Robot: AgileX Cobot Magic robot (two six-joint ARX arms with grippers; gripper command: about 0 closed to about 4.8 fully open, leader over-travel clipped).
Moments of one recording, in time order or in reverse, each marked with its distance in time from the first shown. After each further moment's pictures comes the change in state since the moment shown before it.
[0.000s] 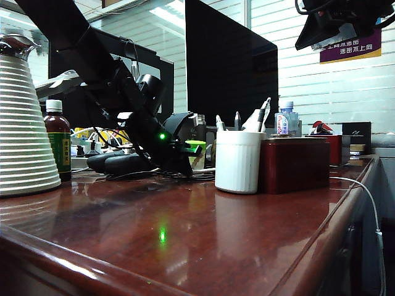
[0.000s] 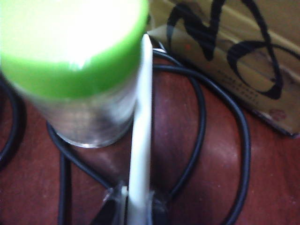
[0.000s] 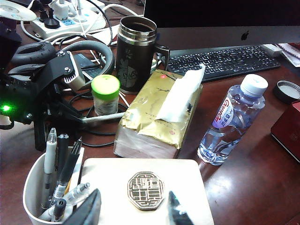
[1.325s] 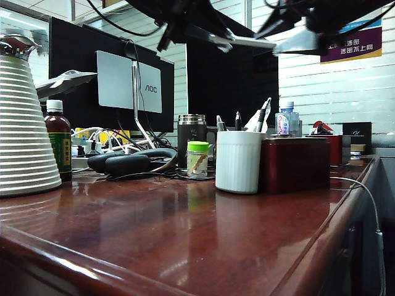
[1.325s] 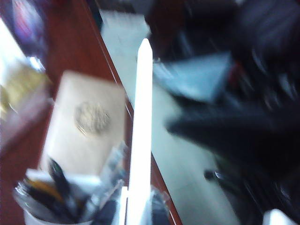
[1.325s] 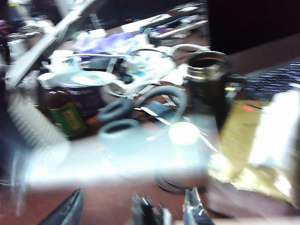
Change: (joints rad) left arm -0.114 -0.505 -0.002 -0.457 0.453 -0.220; right arm -0.010 0.200 0.088 0.238 -0.306 0.379
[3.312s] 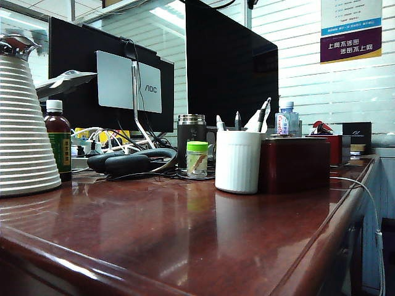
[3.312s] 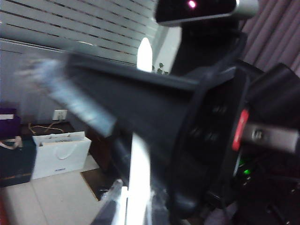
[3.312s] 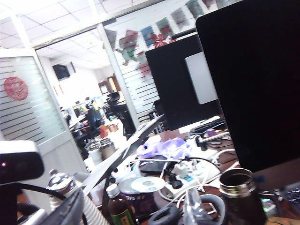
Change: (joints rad) left arm -0.280 0.101 -0.006 0.760 -0.132 -0.298; right arm -0.311 0.026 0.066 0.589 -0.353 0.574
